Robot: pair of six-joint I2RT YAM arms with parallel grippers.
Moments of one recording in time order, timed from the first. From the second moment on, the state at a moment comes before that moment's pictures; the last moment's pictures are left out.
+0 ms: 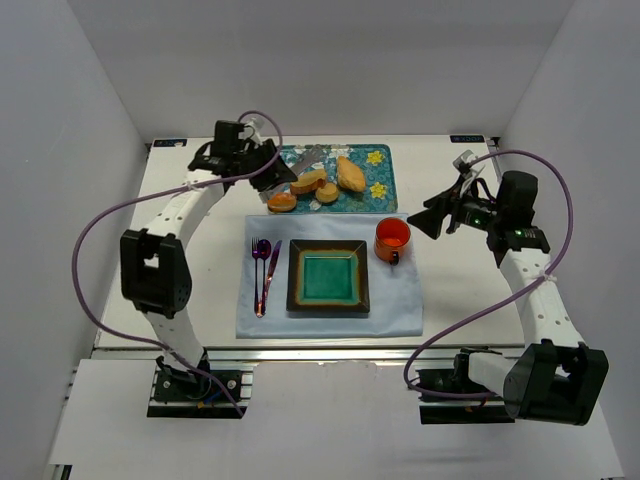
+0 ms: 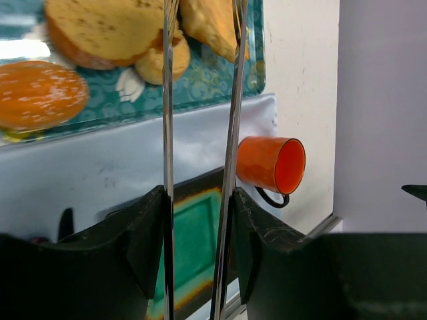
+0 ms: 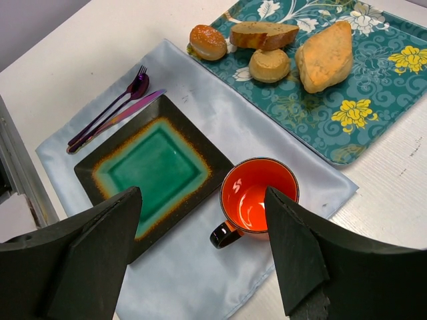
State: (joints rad) left arm -0.21 1.78 1.54 -0.44 0.49 -0.56; right arm -0.05 1.15 0.94 -0.22 -0.99 -0.13
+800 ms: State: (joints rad) left arm -0.33 2.18 1.98 -0.62 0.42 -0.63; right arm -0.08 1.12 0.90 -0.21 -1.01 -0.11
